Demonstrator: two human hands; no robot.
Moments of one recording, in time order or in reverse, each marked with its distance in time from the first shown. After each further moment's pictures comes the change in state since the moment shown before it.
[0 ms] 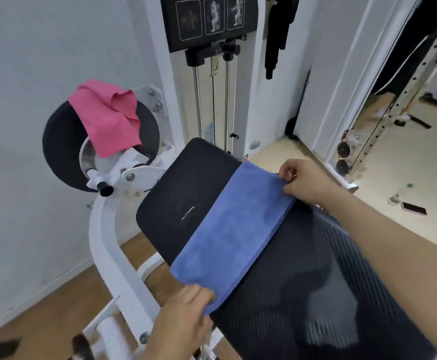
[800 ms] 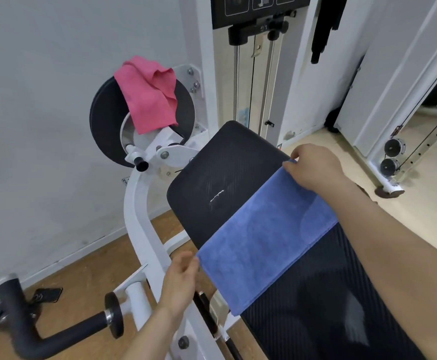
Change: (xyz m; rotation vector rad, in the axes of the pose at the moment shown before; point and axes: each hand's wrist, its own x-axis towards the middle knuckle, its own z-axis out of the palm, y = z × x) left_hand 0.007 -0.007 -0.013 -0.809 0.203 -1.049; right_hand 0.027 -0.037 0.044 -0.431 0.095 -0.029
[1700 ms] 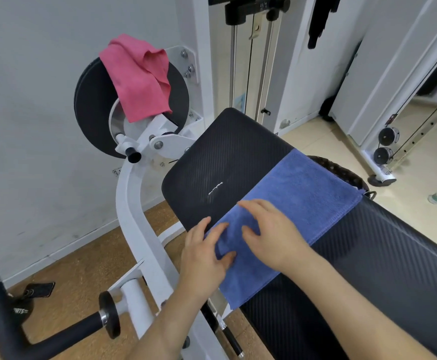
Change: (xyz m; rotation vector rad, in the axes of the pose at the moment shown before) left_hand 0.027 0.011 0.028 0.594 0.028 0.654; right_hand -0.115 -0.041 0.075 0.162 -0.178 -0.265
